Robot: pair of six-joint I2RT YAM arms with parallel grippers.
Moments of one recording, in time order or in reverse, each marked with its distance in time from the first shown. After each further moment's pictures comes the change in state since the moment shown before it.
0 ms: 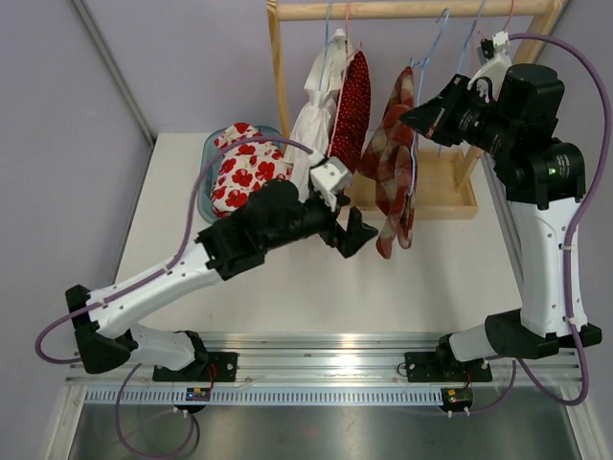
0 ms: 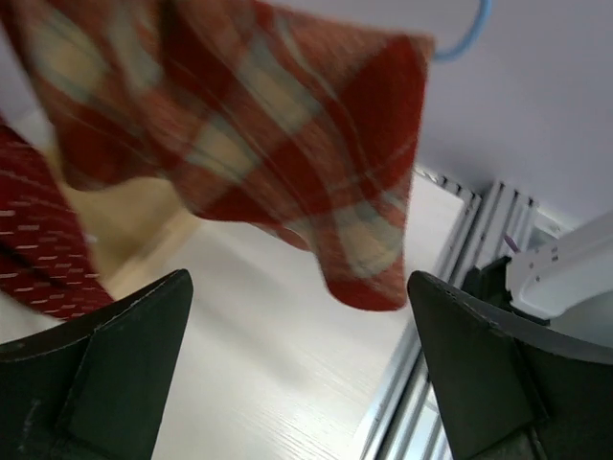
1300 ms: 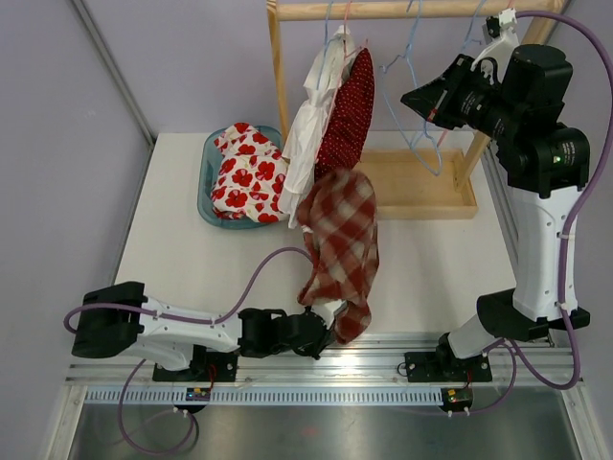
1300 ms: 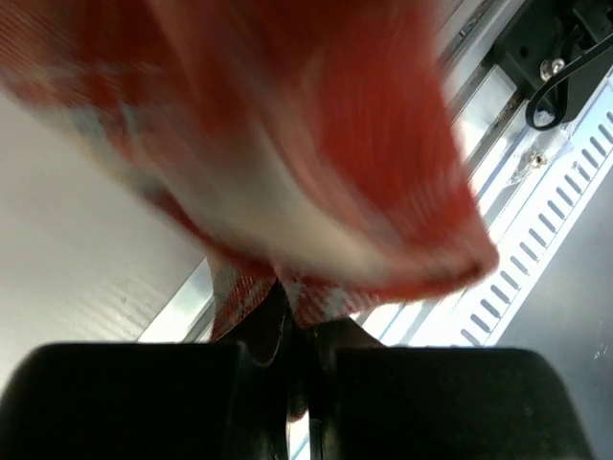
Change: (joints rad) left arm -0.447 0.022 -0.808 0.261 -0.307 -0.427; right arm 0.010 0.122 0.247 -0.088 0.027 -0.029
